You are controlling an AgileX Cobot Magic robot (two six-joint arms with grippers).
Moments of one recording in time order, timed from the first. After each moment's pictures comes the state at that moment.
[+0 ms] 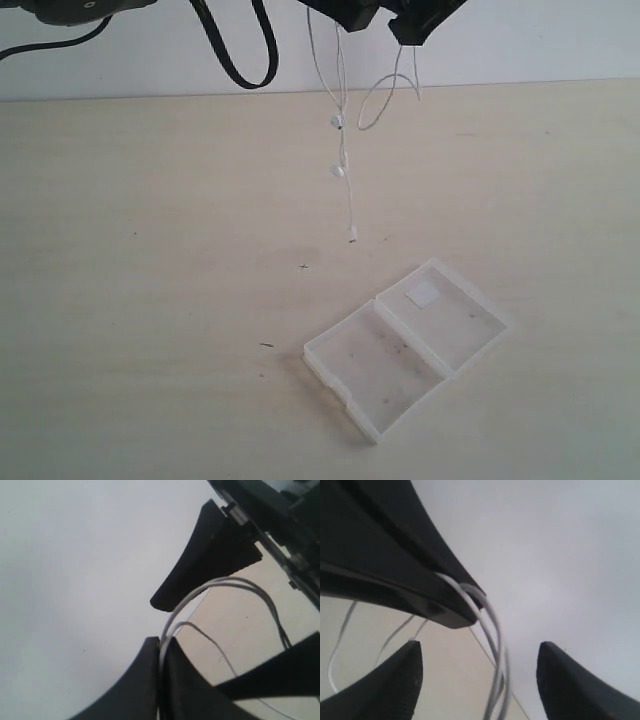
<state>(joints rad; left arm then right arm) -0.53 1.72 -1.35 0.86 -0.13 -0.42 0.30 1.59 -1.20 1.45 0.44 -2.09</state>
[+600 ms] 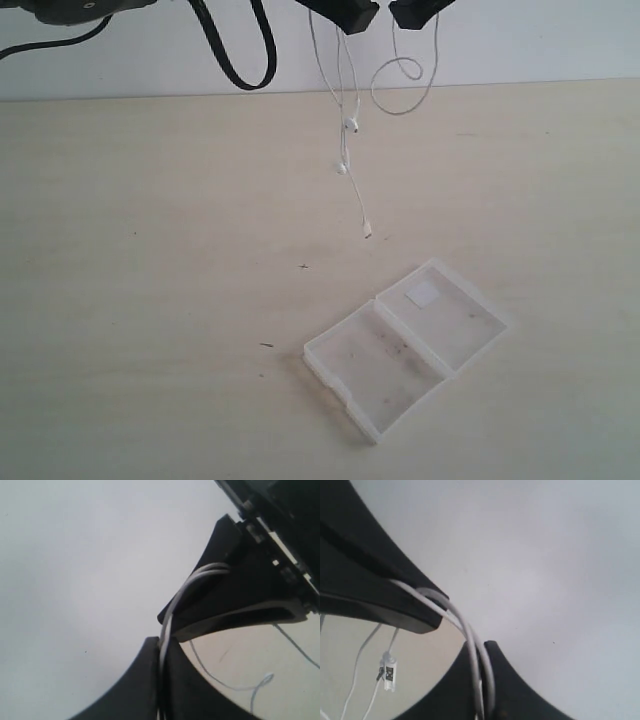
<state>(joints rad) -0.53 1.72 -1.35 0.87 -0.13 -0.42 0.30 1.59 -1.20 1.52 0.40 -2.09</state>
